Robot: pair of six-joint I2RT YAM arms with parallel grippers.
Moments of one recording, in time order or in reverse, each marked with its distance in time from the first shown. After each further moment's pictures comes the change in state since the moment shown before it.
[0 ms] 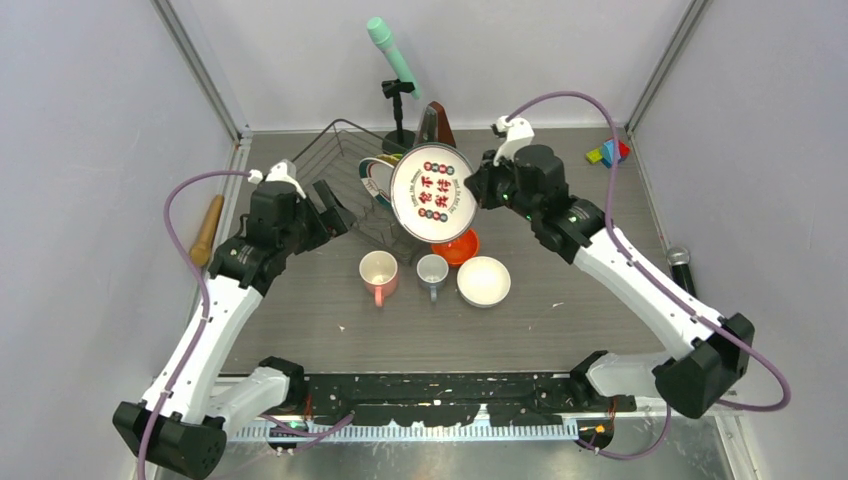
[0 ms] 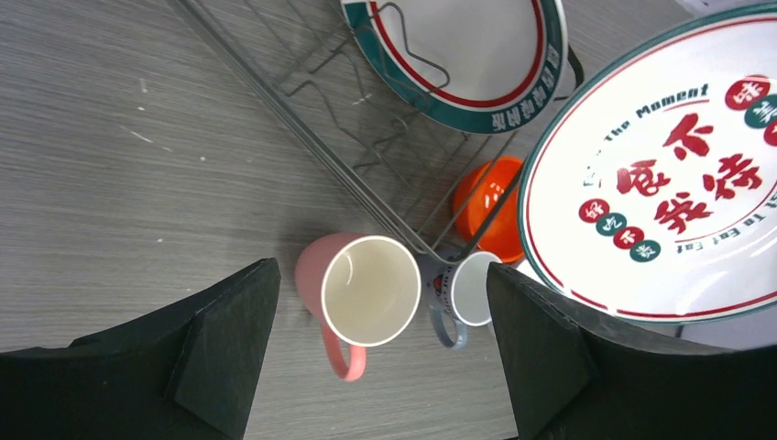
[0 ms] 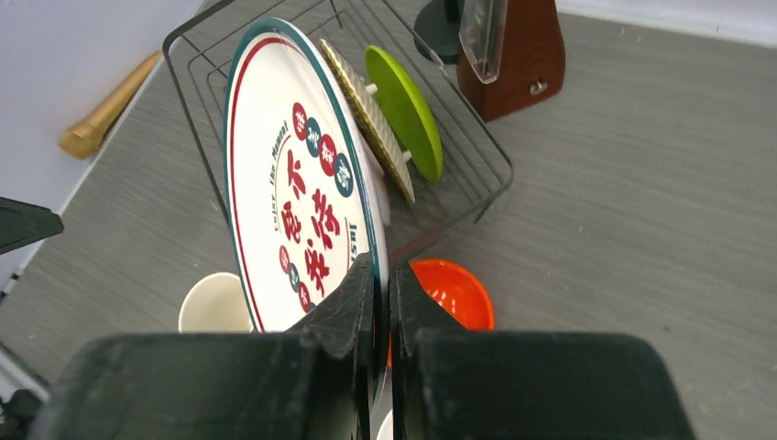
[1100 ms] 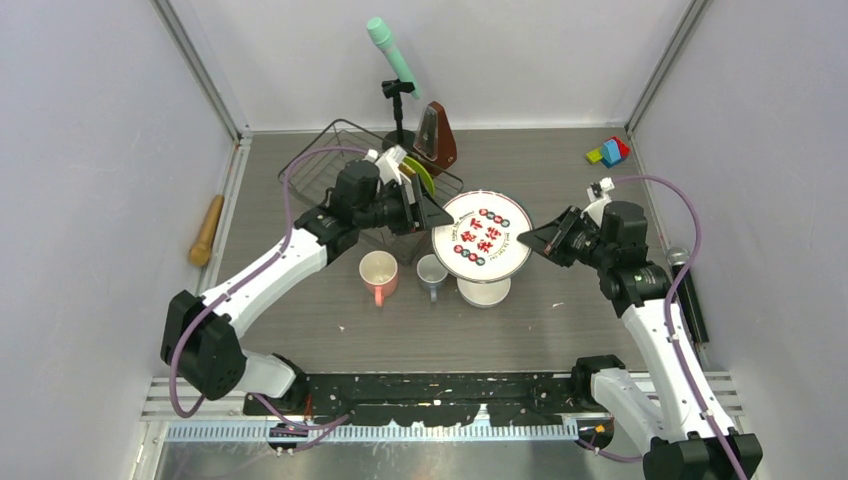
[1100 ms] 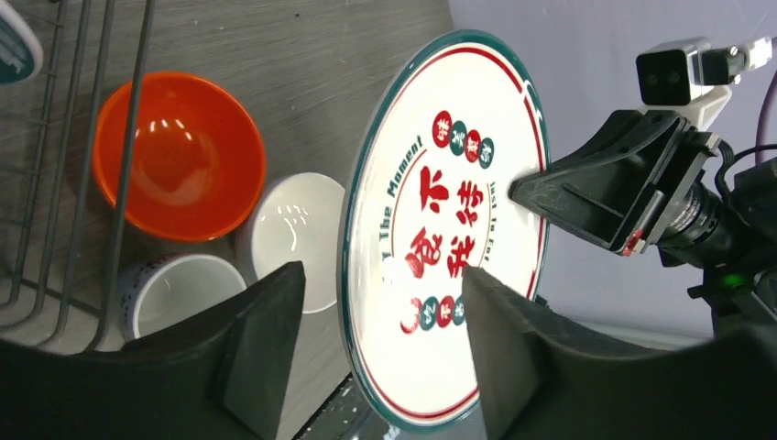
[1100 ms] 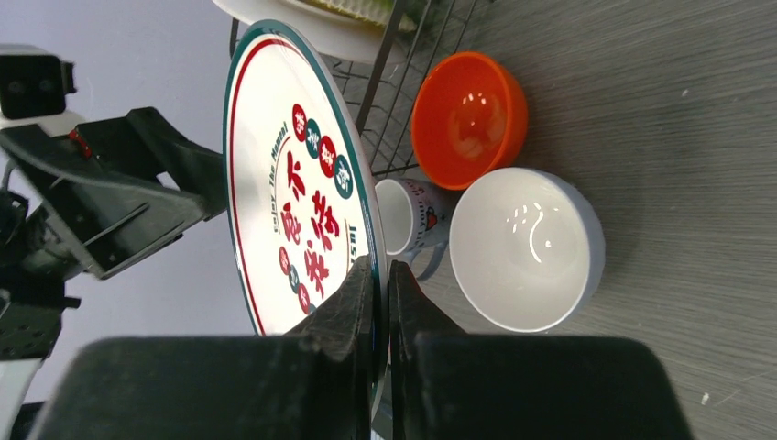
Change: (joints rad) left arm -0.290 0.411 0.058 0.511 0.445 -0.137; right arm -0.501 -0.419 -0.451 -0.130 -0.568 0.523
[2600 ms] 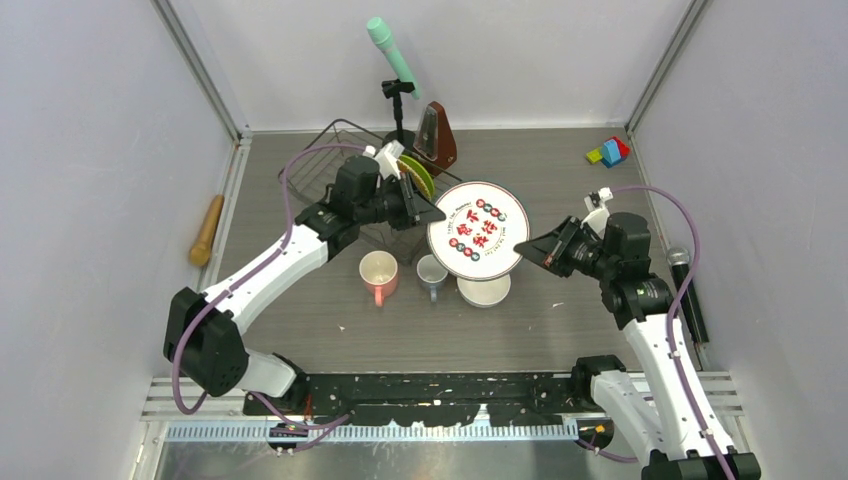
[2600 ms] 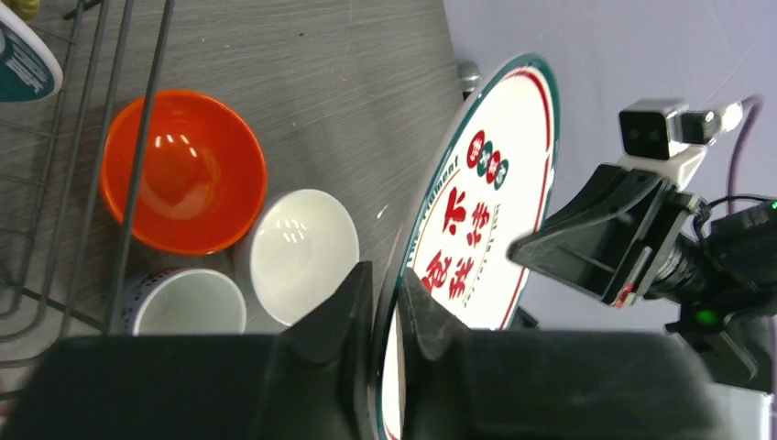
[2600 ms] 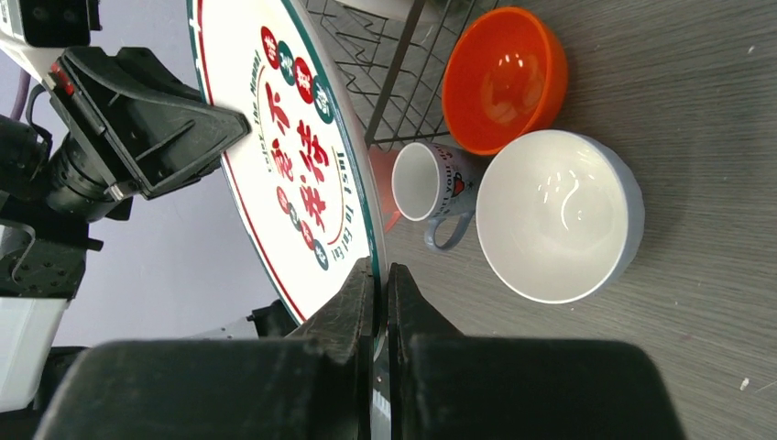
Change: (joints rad) left arm 0.005 0.009 0.031 -0.026 -0.040 -0.028; right arm -0.004 -0.087 -0.044 -0.020 -0.083 0.012
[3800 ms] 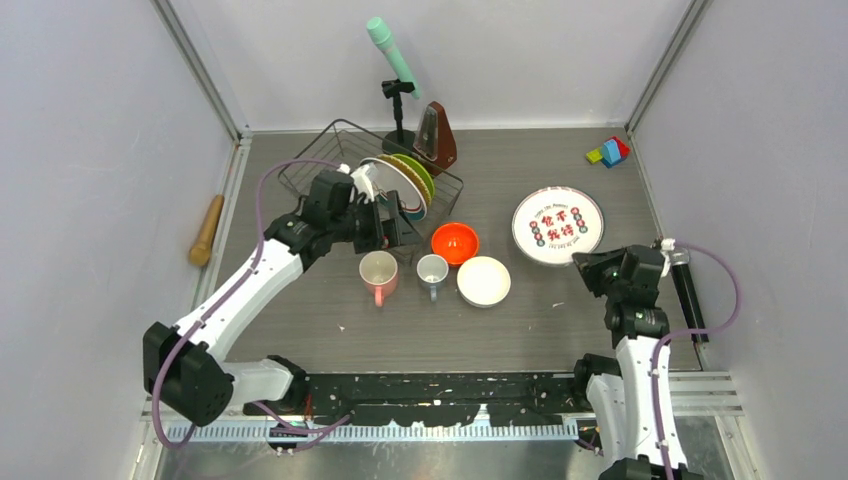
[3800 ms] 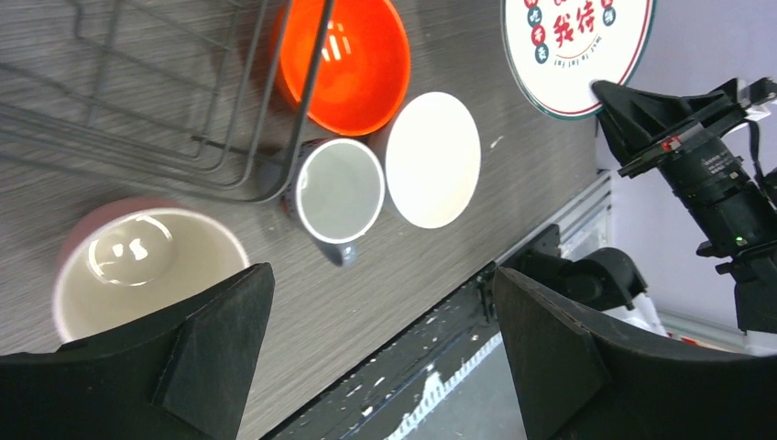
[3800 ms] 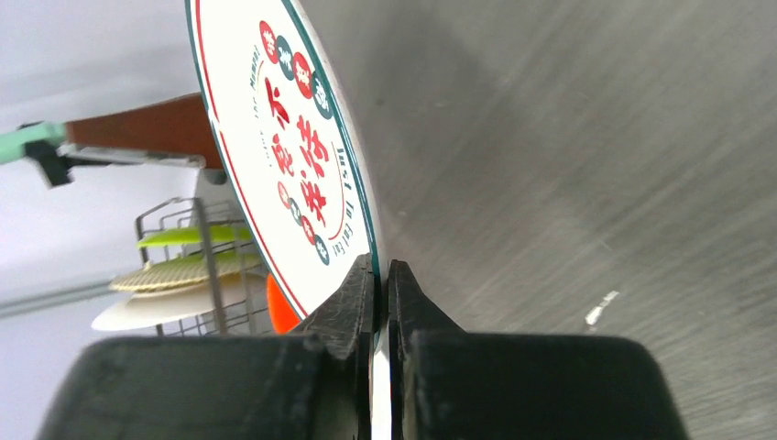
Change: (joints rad) left arm 0.099 -0.168 -0.081 -0.324 -0.003 0.208; right arm -0.307 -0.136 -0.294 0.050 0.454 0.179
